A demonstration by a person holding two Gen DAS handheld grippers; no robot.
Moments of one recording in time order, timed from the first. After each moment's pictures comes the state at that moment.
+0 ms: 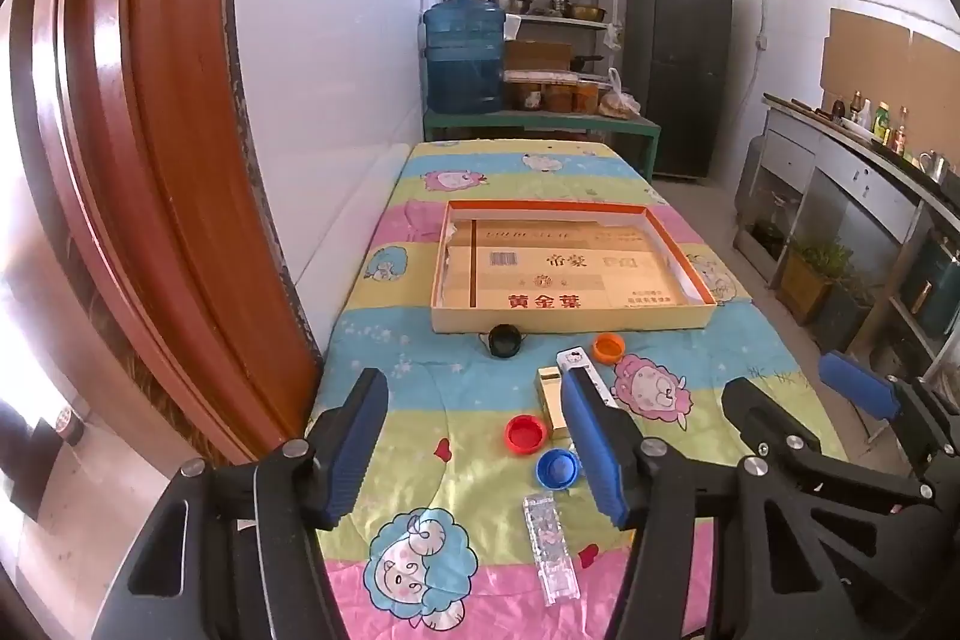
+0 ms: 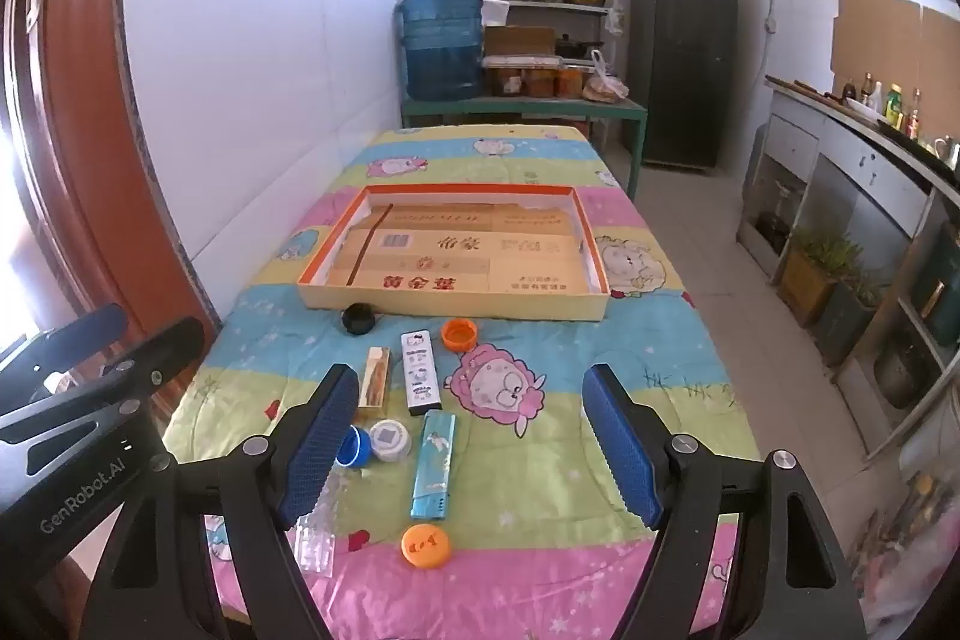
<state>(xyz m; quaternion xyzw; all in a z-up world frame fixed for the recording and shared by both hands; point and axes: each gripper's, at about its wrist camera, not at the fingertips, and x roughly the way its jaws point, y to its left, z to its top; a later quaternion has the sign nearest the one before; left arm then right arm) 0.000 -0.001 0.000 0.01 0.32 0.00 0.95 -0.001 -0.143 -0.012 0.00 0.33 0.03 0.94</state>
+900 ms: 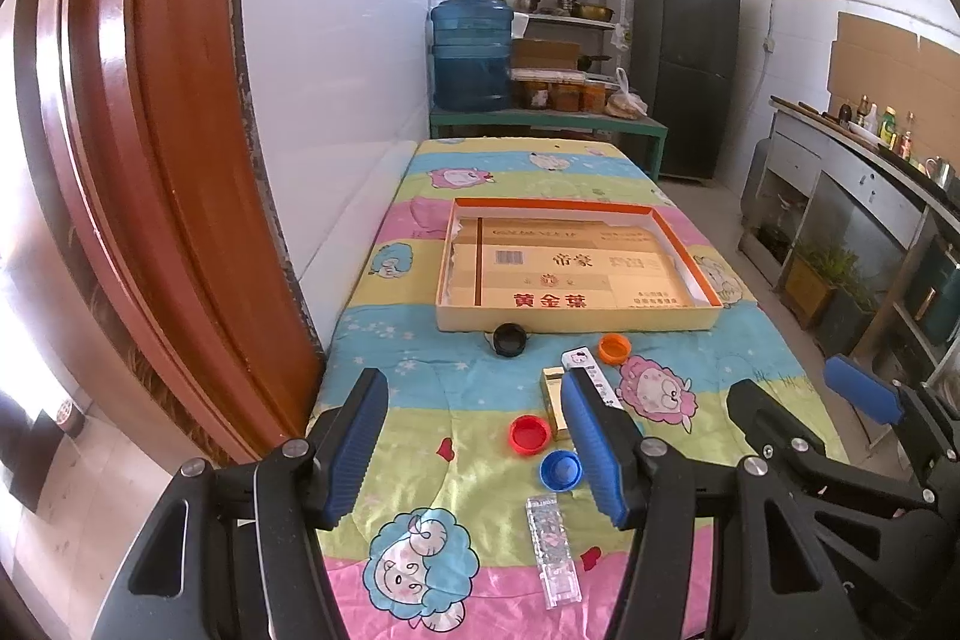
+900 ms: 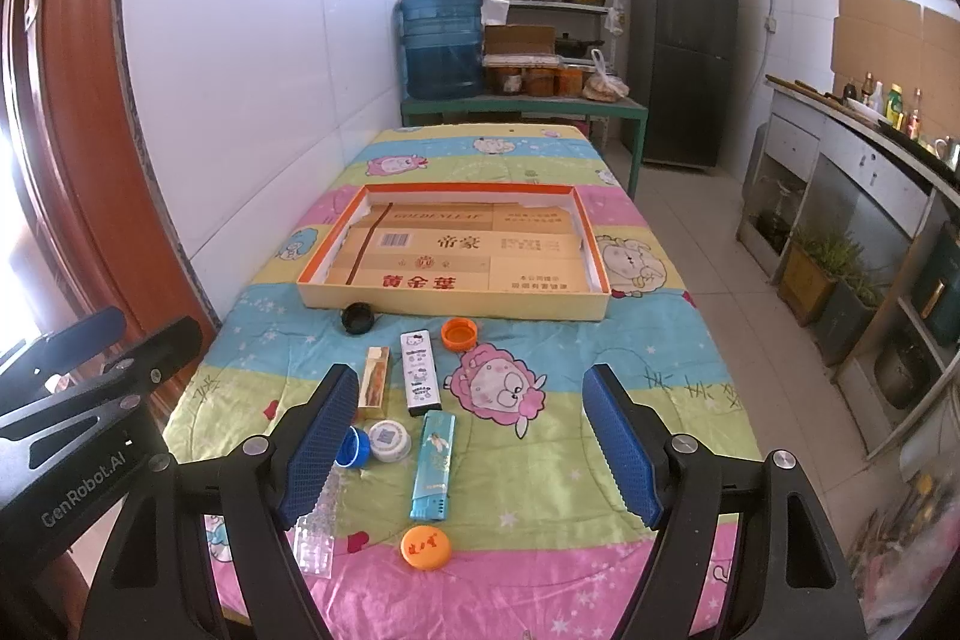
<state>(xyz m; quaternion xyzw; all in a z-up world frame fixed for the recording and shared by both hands) 0.002 0.001 -0.001 0.00 0.33 0.00 0.95 0.003 -0.142 -0.015 0.00 0.33 0.03 0.94</state>
